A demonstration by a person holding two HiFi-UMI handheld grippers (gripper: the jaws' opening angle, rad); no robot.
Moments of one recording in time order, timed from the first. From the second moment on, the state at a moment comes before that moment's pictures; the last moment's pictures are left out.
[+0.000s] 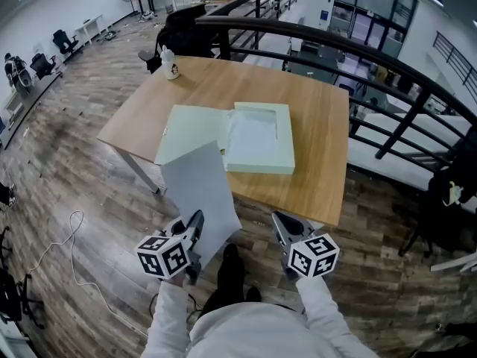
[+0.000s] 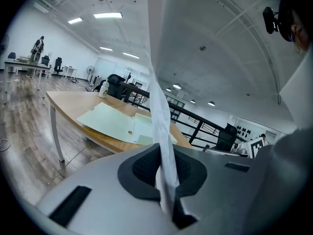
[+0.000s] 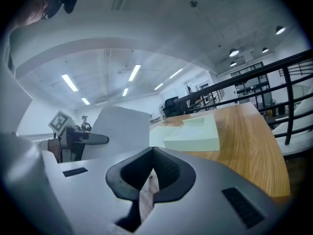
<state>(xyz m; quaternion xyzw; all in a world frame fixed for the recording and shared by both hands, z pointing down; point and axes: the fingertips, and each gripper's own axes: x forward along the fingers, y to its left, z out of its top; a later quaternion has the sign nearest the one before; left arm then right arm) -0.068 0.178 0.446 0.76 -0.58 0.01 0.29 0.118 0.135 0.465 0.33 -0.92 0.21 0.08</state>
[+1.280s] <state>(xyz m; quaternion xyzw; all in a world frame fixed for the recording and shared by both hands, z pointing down) -0.181 -0.087 0.415 0.83 -0.49 0.02 0.25 0.011 -0.083 0.447 0.42 -0.89 0.18 0.06</state>
